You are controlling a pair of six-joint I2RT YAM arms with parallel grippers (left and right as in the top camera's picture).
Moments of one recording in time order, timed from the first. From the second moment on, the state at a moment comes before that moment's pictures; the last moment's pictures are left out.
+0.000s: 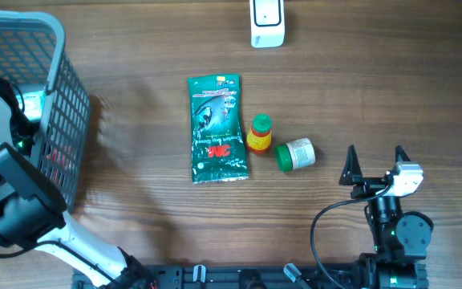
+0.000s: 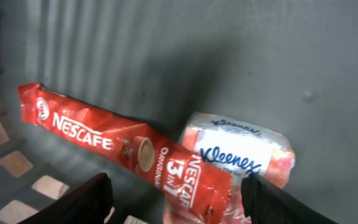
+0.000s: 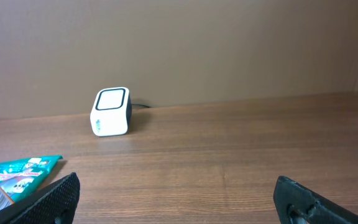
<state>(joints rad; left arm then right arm) 0.59 2.00 1.56 -1.27 -0.17 -1.26 -0.06 0.02 0.01 0.00 -0.08 0.09</state>
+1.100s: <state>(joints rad) 0.59 2.00 1.49 -1.17 -0.16 -1.28 -0.06 0.02 0.01 0.00 -0.08 0.09</state>
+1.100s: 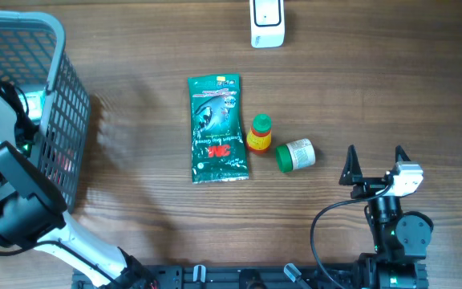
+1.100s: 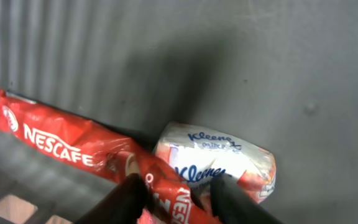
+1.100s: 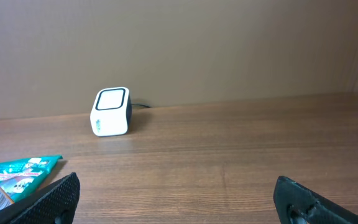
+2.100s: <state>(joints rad) 0.59 1.80 1.63 -1.27 -0.17 -1.28 -0.06 0.02 0.01 0.00 -0.08 0.09</state>
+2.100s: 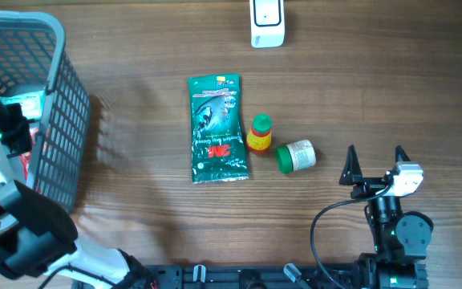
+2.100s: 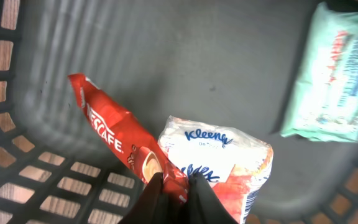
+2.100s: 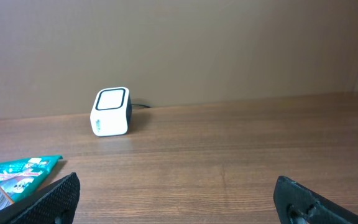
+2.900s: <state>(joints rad) 0.59 1.77 1.63 -1.28 -0.17 -1.28 -0.06 0.02 0.01 0.00 -0.08 0.09</state>
